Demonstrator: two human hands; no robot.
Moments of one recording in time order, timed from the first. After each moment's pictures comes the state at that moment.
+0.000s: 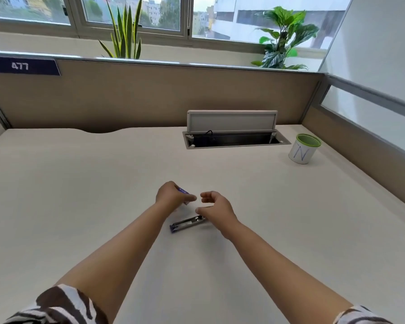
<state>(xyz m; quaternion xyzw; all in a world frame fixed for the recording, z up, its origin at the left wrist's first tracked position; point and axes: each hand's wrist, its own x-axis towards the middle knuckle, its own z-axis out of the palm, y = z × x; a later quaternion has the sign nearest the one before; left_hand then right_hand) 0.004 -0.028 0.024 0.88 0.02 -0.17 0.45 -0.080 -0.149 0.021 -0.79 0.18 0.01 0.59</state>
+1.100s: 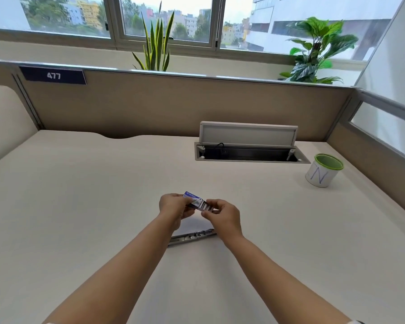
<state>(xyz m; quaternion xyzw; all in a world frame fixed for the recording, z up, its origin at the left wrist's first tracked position) -0.005 -0.065 0.034 0.64 0.20 -0.12 0.73 -0.050 -0.188 0.016 -0.80 0.13 -0.06 0.59</state>
